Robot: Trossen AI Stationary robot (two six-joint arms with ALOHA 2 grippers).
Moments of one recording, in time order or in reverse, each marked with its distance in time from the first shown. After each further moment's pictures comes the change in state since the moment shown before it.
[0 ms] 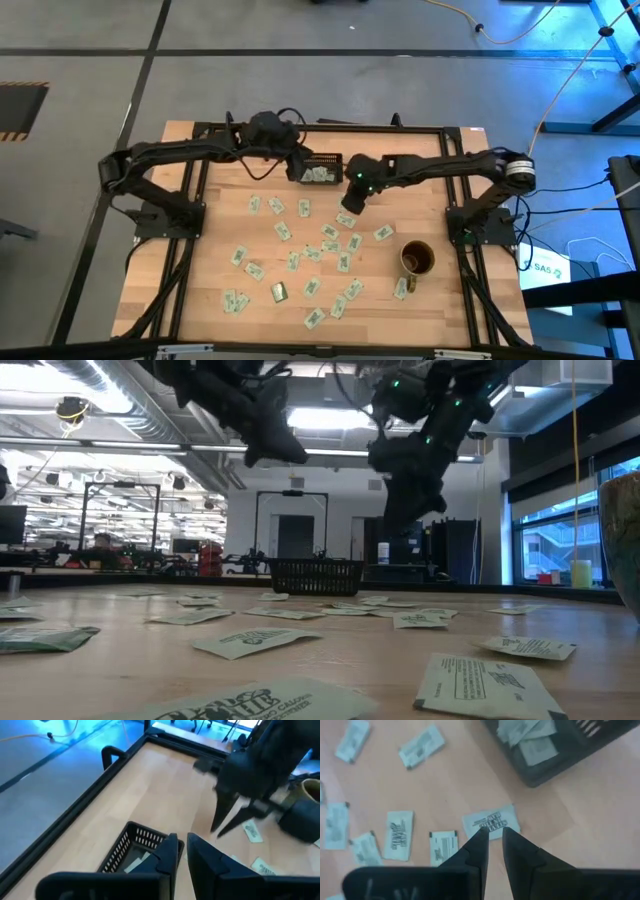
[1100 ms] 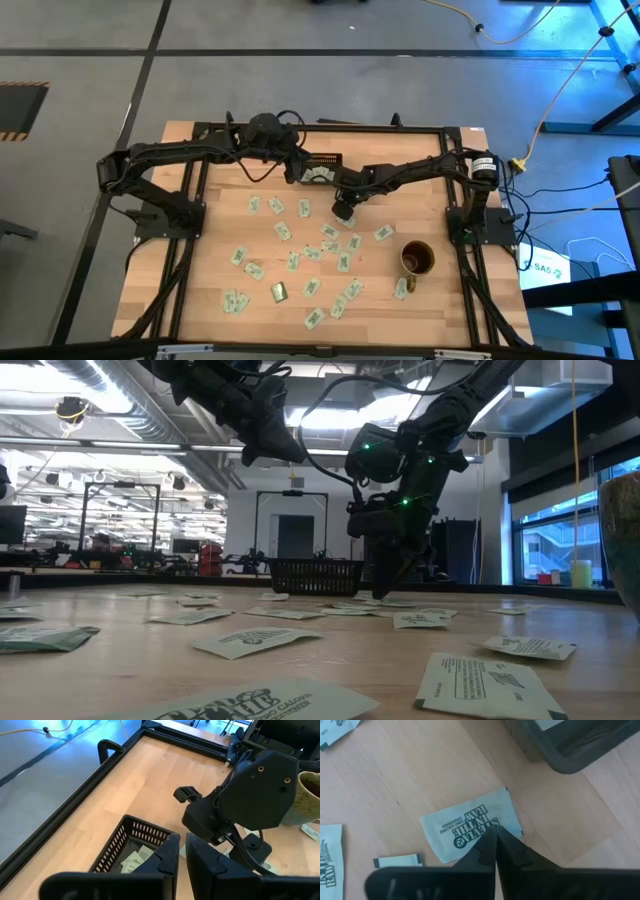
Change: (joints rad) left arm -0.015 -0.008 0.000 -0.038 -0.001 0.000; right arm 0.005 0.282 0.007 0.087 0.035 0.059
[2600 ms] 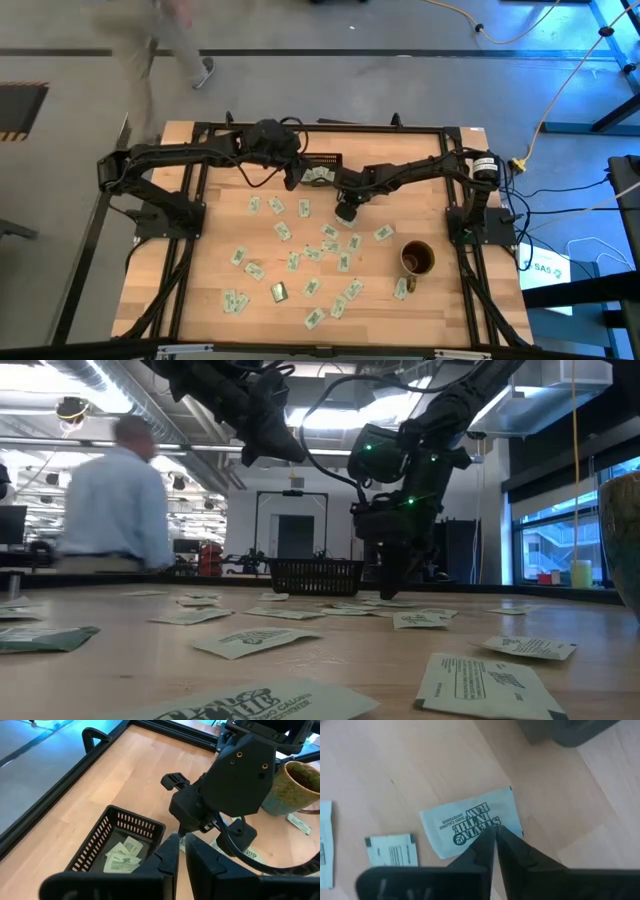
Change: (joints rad) left arm -0.052 0.000 0.000 -0.034 0.000 -0.029; right arm 0.000 -0.002 -0.001 -0.068 0.003 -0.048
